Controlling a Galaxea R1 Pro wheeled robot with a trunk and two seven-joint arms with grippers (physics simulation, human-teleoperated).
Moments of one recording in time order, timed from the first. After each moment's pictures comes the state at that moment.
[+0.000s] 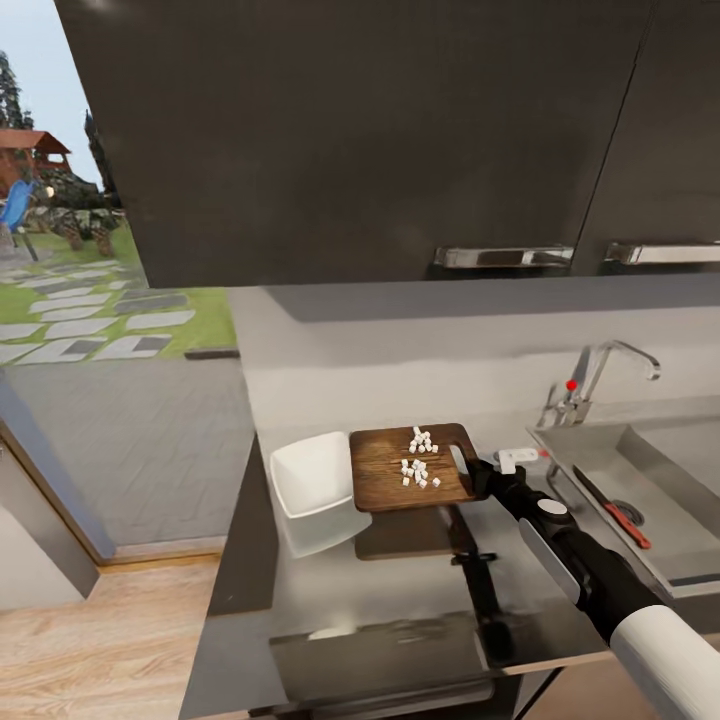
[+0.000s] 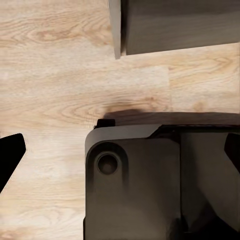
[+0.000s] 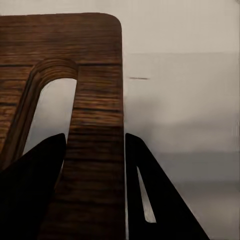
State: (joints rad) left arm -0.02 0.00 -0.19 -0.44 0.17 -0.03 0.09; right arm -0.67 -0.28 0.40 -0.94 -0.46 0.16 -0.04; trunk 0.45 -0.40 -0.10
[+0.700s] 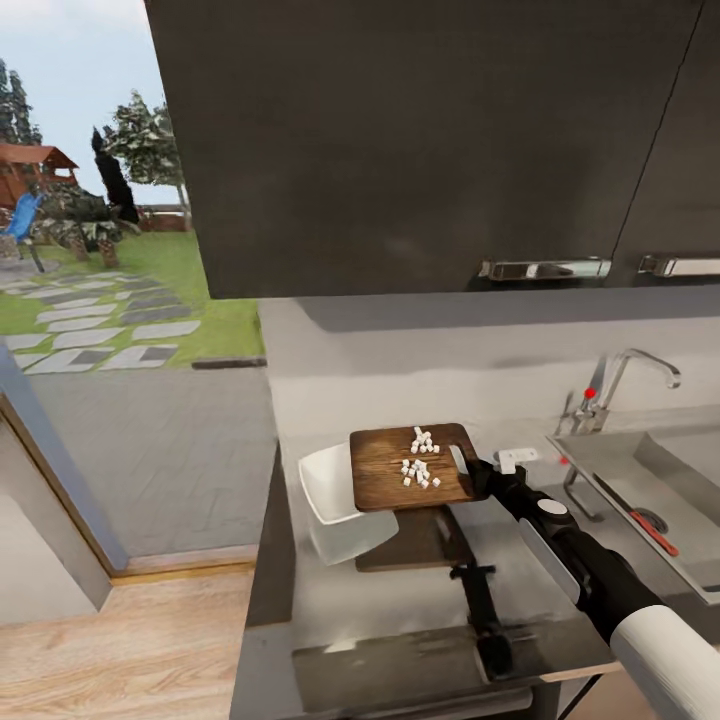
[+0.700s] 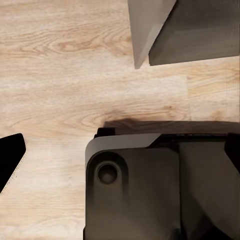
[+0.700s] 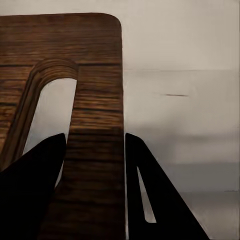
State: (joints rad) left arm -0.02 0.00 -0.19 -0.44 0.17 -0.03 0.09; right arm -0.67 -0.28 0.40 -0.94 -0.46 0.16 -0.04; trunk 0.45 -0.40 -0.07
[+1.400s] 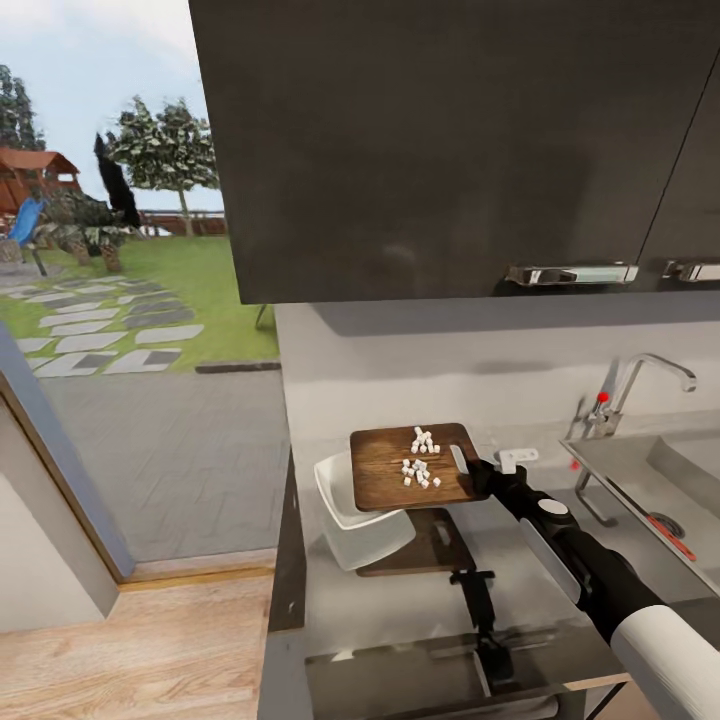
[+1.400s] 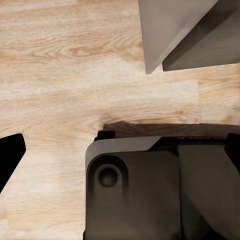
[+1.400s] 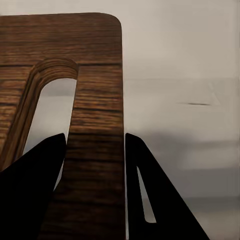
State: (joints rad) left arm -0.02 0.00 -0.19 -0.44 0.17 -0.03 0.09; right arm -0.67 -0.28 0.40 -0.94 -0.46 0.16 -0.04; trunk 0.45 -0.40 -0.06
